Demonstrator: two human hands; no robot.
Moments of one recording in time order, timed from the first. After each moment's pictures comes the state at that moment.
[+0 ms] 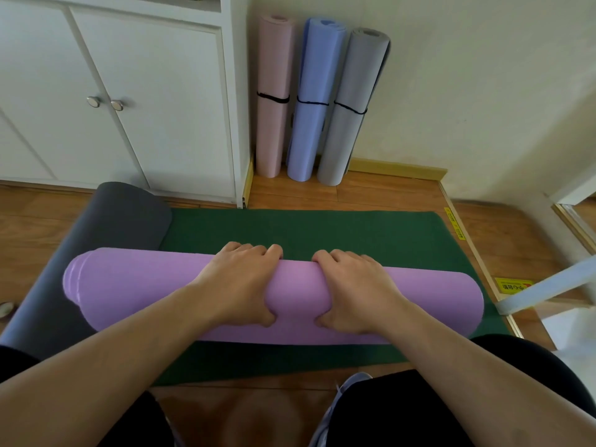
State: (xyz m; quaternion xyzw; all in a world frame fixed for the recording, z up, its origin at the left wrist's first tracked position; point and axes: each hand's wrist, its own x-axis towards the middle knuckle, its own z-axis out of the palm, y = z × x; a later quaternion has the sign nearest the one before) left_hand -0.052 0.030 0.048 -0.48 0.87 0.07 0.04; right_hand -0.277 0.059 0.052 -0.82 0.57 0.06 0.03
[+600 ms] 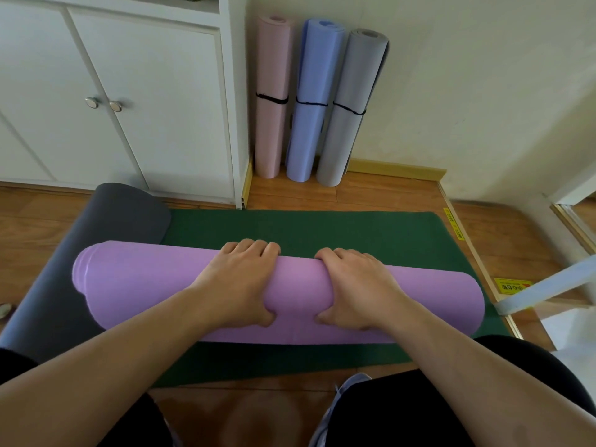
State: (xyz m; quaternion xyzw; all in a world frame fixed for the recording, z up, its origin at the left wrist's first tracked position) left_hand -0.053 0.031 0.045 -0.48 0.88 0.06 0.03; right_hand -0.283 0.055 0.053 -0.81 0.58 0.05 0.05
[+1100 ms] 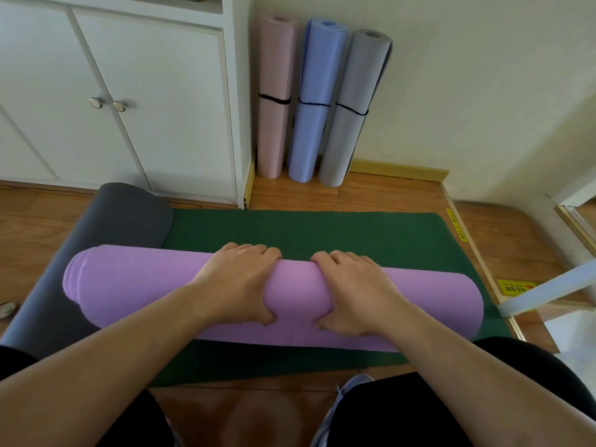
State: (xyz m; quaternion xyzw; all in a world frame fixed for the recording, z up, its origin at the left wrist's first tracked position) left_hand -0.049 0.027 0.046 -0.47 0.88 0.08 0.03; right_hand -0.279 0.058 0.049 -0.82 0.56 0.07 0.05
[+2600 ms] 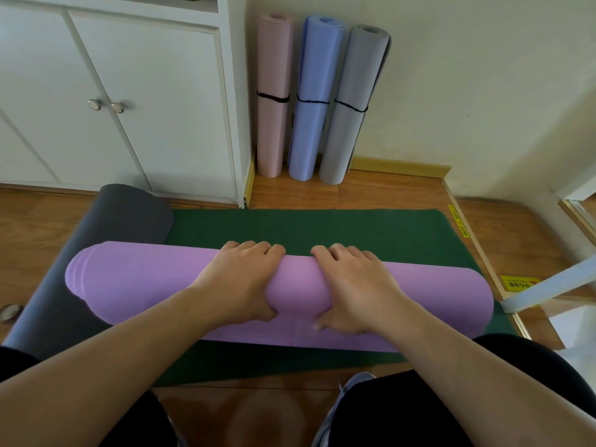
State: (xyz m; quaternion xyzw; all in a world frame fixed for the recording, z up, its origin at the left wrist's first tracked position) left_hand -0.055 0.029 0.045 -0.47 0.88 0.04 0.00; right_hand -0.277 0.058 0.058 -0.81 0.58 0.10 0.04
